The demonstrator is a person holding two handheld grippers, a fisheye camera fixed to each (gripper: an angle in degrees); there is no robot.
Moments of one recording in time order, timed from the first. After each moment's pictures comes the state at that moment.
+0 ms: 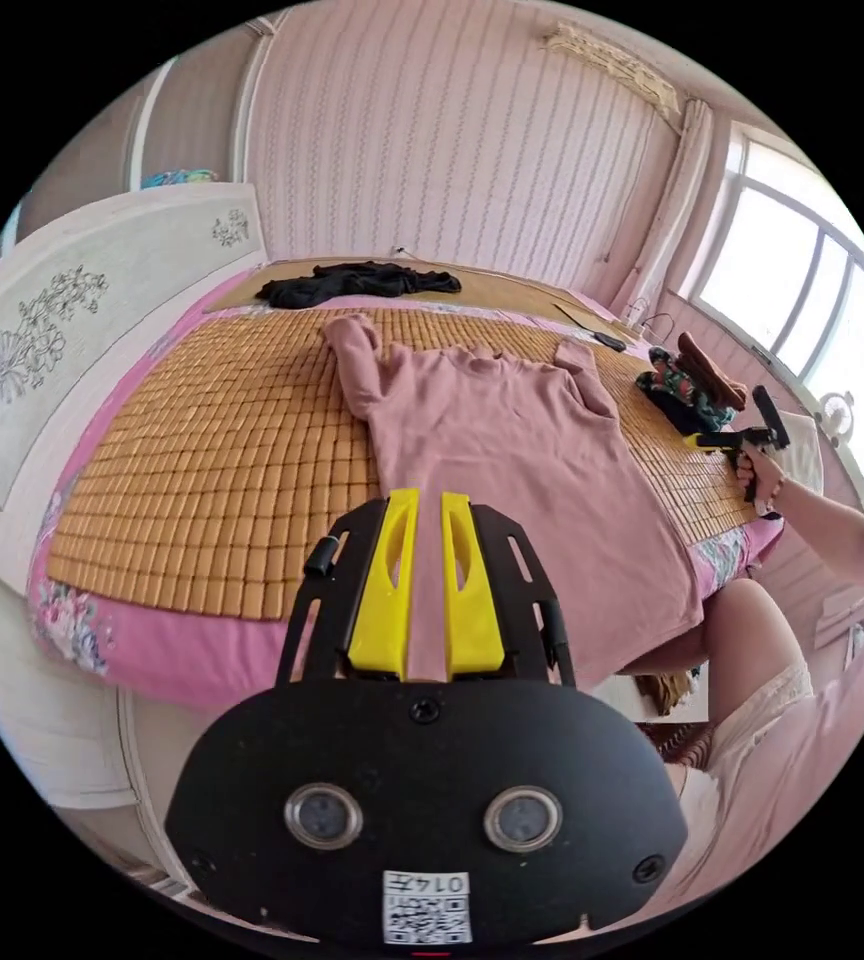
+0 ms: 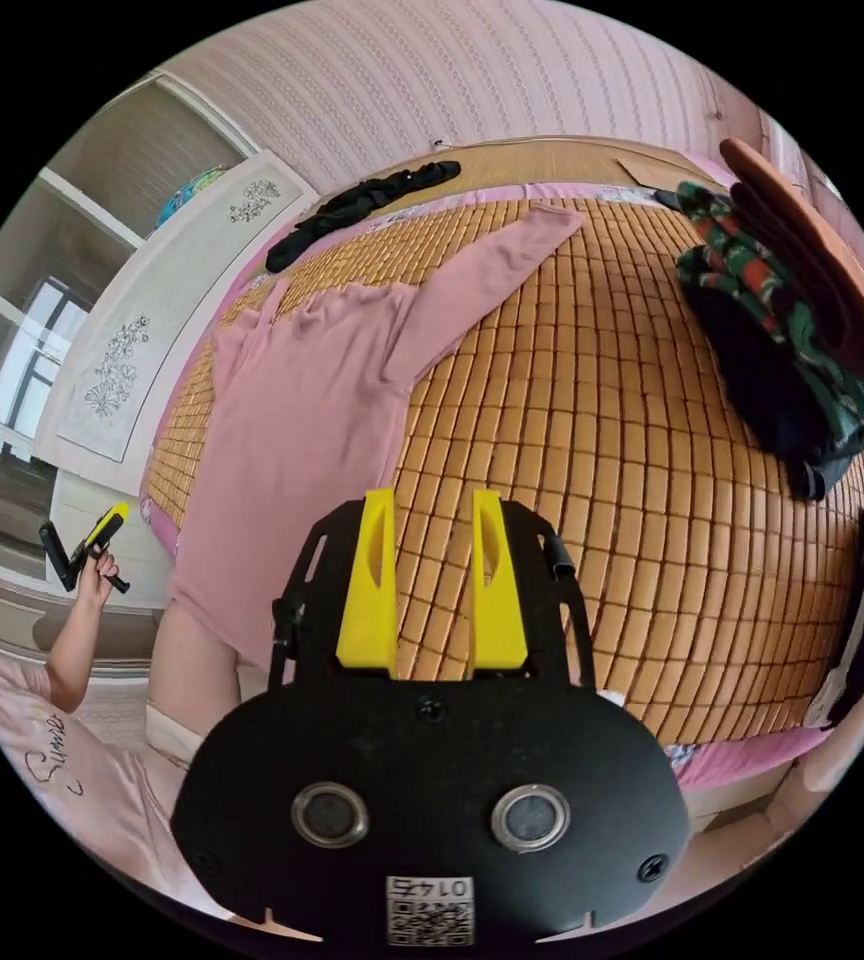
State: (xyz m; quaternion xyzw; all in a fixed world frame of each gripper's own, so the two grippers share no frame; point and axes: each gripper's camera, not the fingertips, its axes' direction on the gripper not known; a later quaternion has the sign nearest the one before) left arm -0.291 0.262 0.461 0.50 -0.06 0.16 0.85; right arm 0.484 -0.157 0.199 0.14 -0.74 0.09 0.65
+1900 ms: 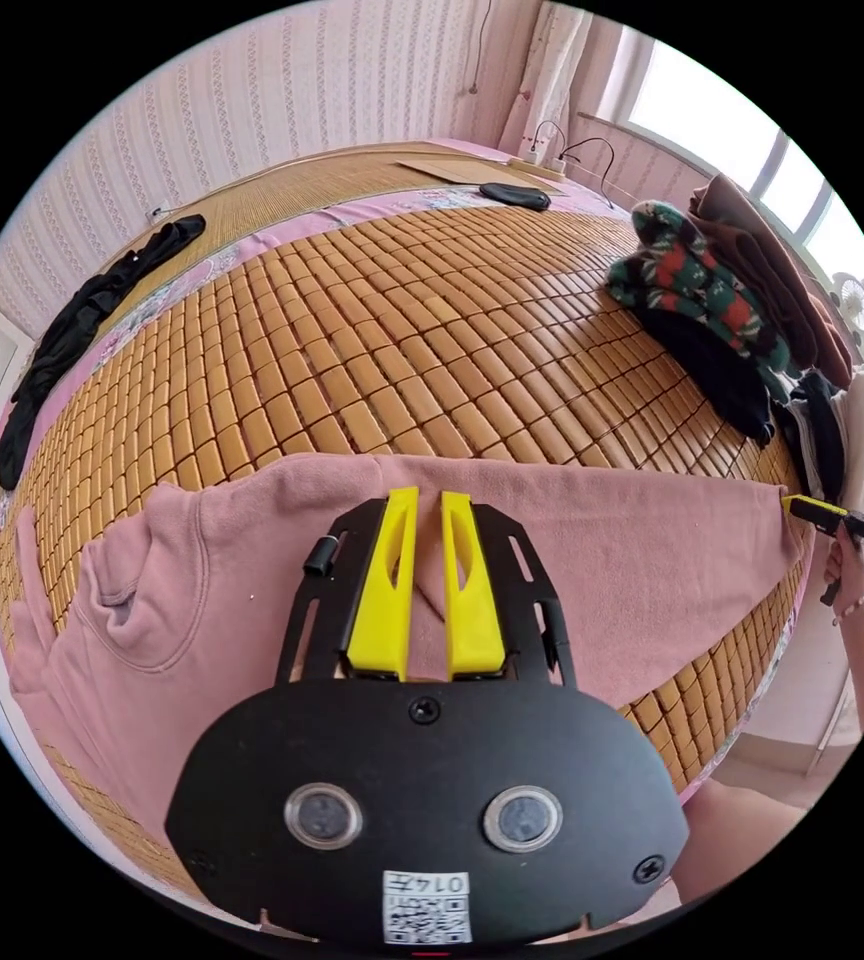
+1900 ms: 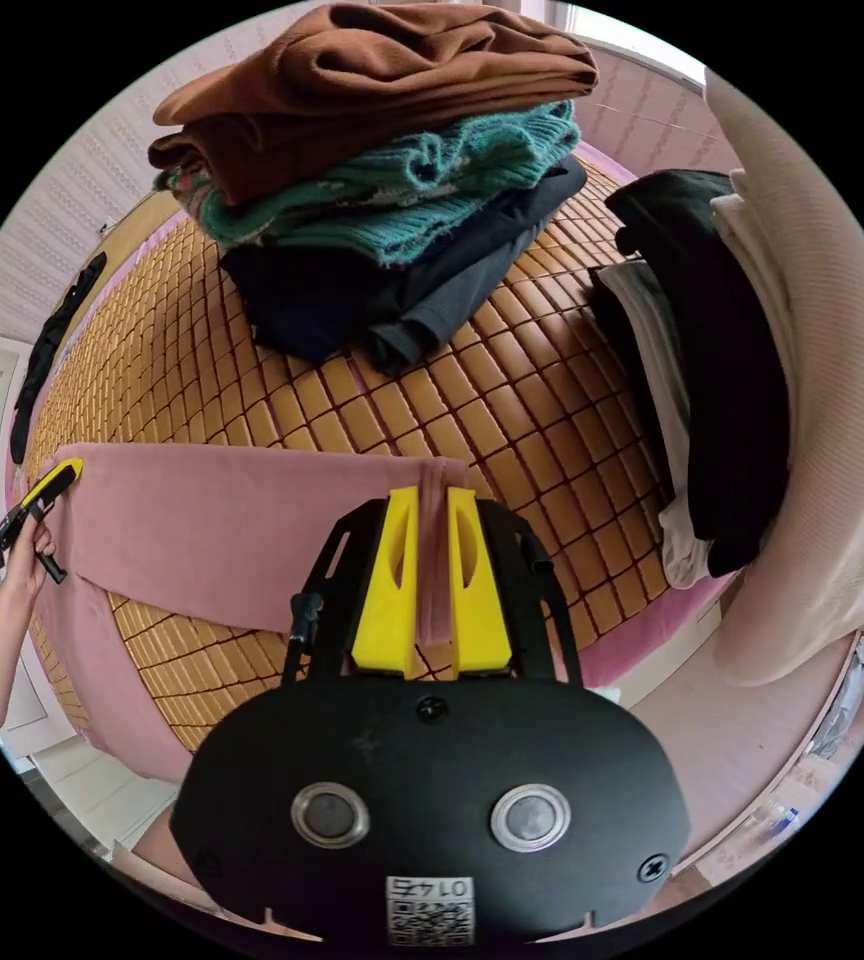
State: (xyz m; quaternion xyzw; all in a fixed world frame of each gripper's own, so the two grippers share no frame) left arm 0.089 -0.193 0.379 0.30 -0.13 0.32 0.89; right arm 0.502 -0.167 0.426 -0.14 -0.57 0.29 0.76
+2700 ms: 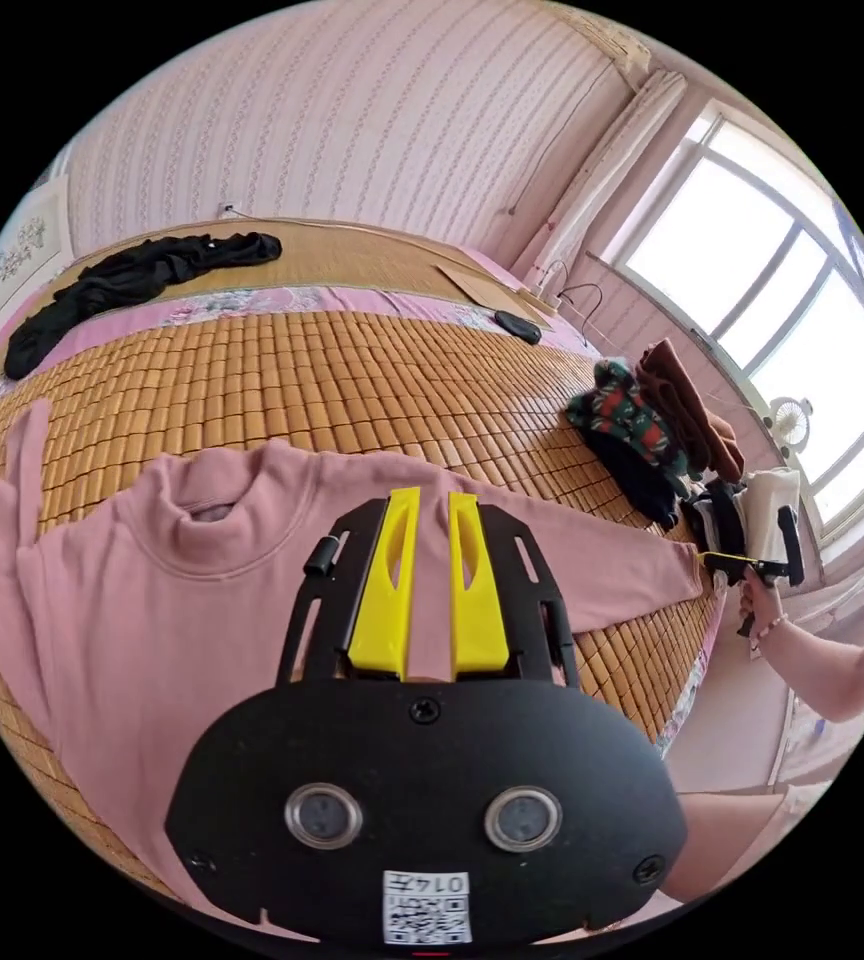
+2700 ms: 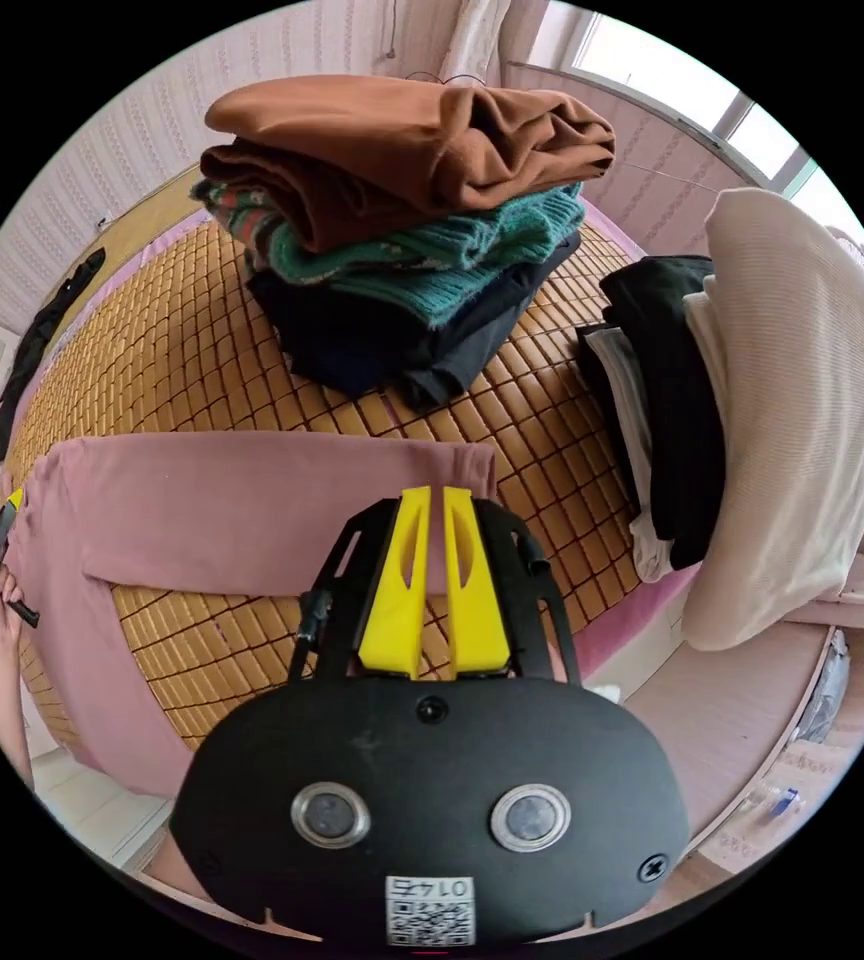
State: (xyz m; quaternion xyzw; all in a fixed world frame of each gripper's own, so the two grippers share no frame) left arm -0.016 -0.060 0.260 0.41 0.04 0.27 0.87; right arm 0.497 -0.240 0.364 -0.13 -0.54 0.29 0.78
